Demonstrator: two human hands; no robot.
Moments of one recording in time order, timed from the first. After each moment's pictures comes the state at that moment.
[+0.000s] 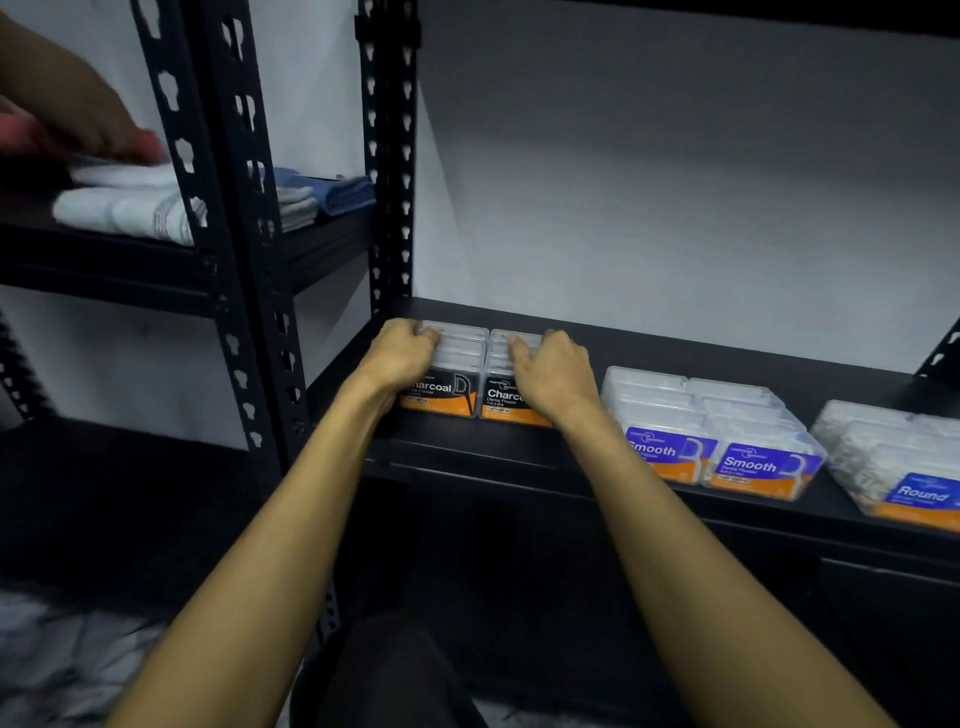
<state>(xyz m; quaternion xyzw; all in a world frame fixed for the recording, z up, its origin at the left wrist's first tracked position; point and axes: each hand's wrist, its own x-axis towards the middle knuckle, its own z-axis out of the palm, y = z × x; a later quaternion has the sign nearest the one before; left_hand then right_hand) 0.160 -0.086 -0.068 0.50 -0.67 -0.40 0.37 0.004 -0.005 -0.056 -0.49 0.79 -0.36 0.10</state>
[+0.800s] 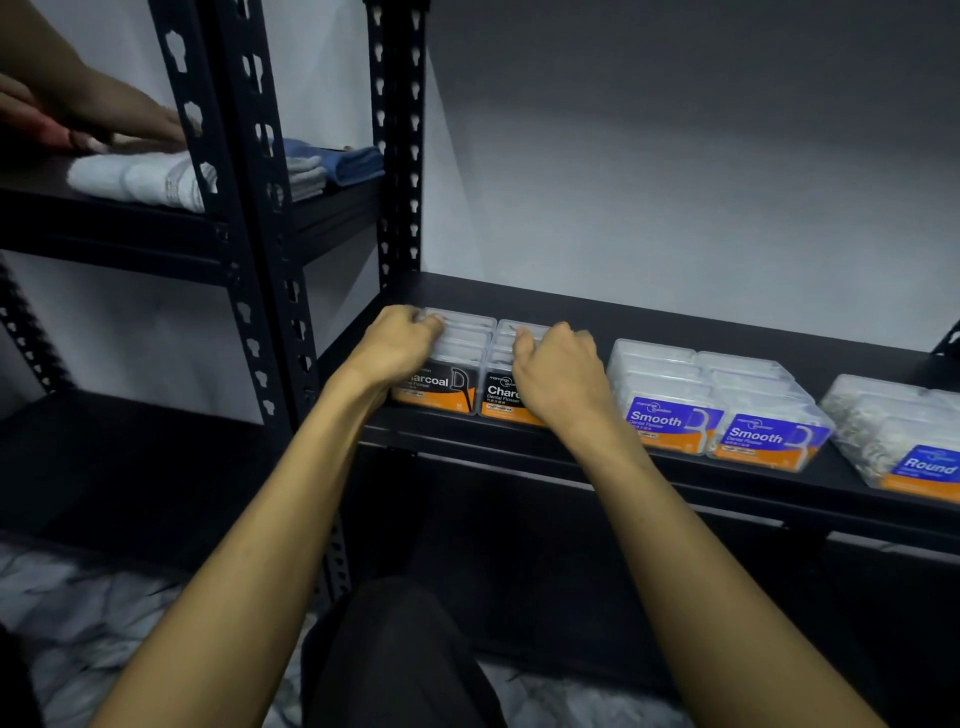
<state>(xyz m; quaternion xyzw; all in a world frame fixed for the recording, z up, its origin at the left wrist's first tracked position) 0.179 -0.056 -0.070 0.50 -0.69 -0.40 0.35 0.024 0.030 -0.068 -0.51 0.79 -0.32 0.03</state>
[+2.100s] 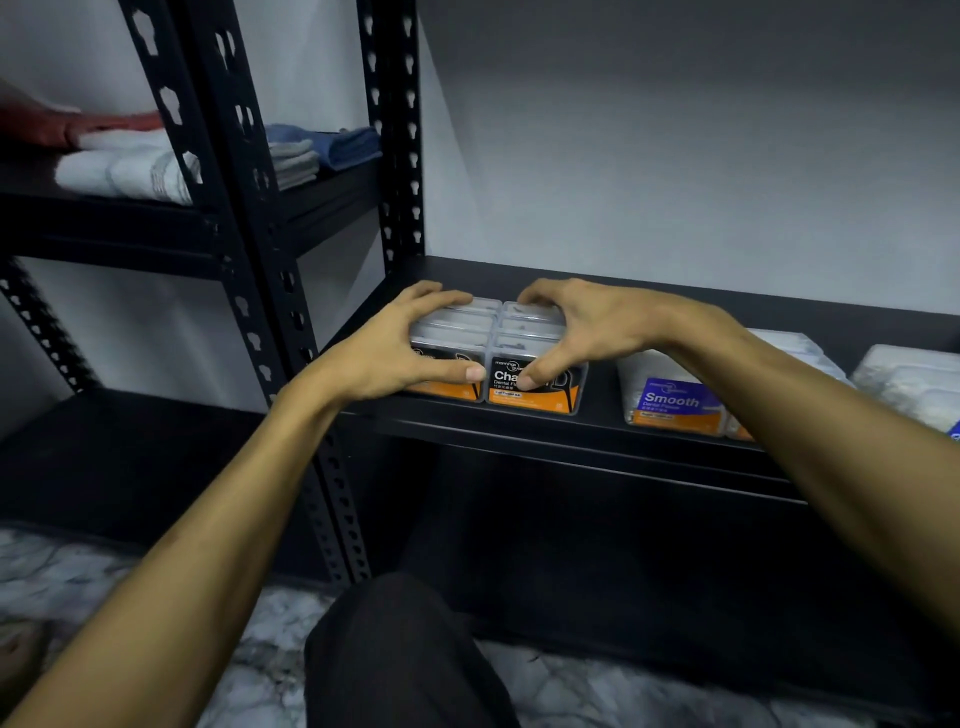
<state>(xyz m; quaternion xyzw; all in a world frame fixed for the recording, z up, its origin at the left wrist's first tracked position) 0.206 -0.063 -0.081 0.34 -0.86 -0.28 0.25 -0.043 0.006 -0.019 -0.76 0.62 -0.09 0.20</state>
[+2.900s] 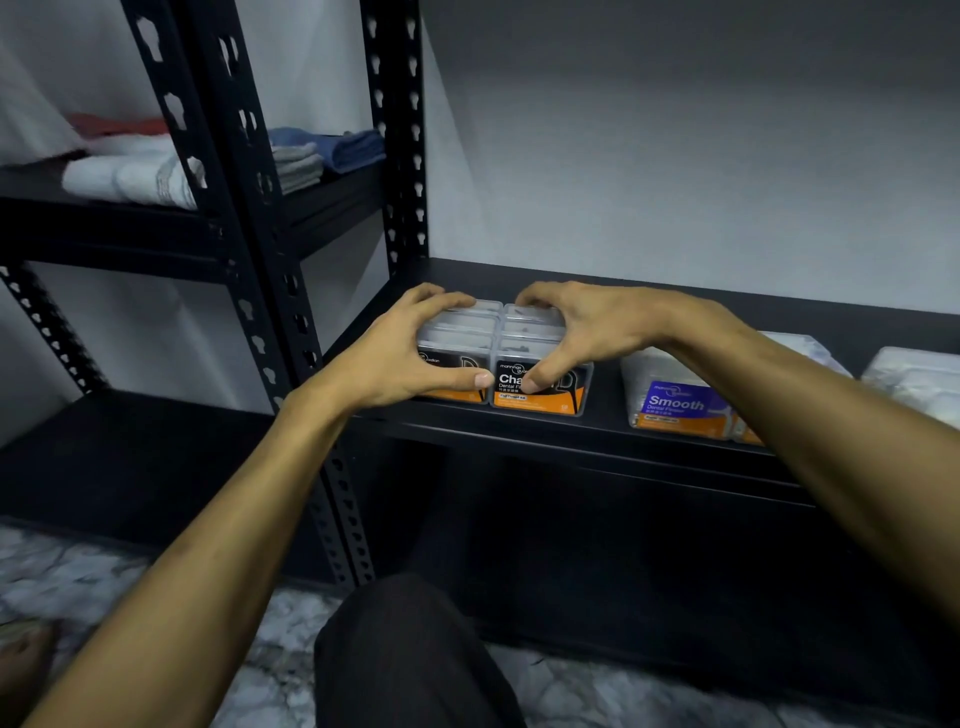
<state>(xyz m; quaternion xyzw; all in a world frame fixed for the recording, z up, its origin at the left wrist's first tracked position) 0.203 -0.061 -0.084 0.33 -0.87 -0.23 0.27 -0.042 -0.001 -0.018 -0.77 0.60 -0.06 0.21</state>
